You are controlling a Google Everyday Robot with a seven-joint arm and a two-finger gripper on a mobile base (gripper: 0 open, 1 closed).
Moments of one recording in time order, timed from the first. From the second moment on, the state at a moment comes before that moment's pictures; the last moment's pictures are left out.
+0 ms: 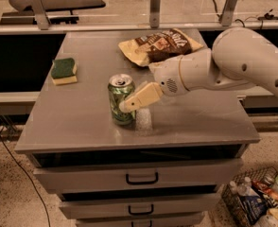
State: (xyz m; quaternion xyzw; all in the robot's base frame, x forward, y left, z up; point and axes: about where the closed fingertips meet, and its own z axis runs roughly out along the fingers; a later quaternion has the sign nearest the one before) arm 0.573 -0.007 0.881 -0.46 0.73 0.26 0.42
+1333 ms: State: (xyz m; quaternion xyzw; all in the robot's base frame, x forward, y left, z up) arm 0.663 0.042 0.901 -0.40 0.75 0.24 0.47
